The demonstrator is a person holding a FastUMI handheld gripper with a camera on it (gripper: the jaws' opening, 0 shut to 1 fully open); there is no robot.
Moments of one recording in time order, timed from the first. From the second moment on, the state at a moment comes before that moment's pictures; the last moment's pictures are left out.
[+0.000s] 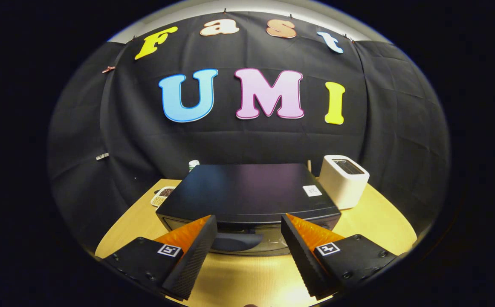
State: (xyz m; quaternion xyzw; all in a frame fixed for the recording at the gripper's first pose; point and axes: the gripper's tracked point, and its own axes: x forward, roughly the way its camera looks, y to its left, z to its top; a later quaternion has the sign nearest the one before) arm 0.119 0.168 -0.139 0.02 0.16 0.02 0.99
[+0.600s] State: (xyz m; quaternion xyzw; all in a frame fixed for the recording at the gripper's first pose) arm 0.135 0.176 -0.171 0.02 0.20 0.00 0.98
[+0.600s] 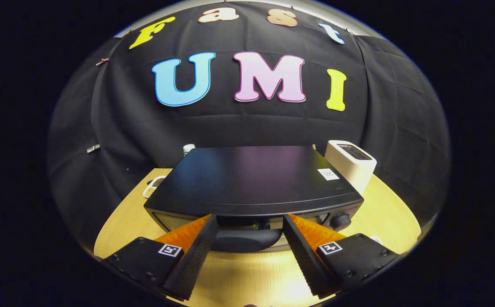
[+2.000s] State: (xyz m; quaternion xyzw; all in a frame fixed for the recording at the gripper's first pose) arm 0.001 0.173 -0.316 0.01 0.40 0.08 0.91
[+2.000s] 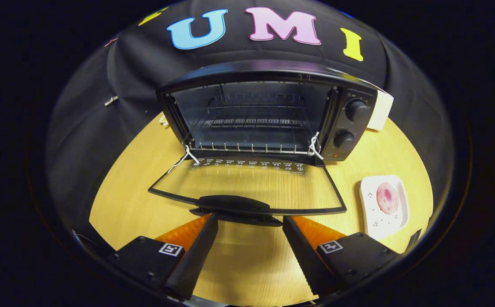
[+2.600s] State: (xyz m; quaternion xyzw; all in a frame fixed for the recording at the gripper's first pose) arm -0.044 0.146 -0.325 0.00 0.42 0.10 0.90
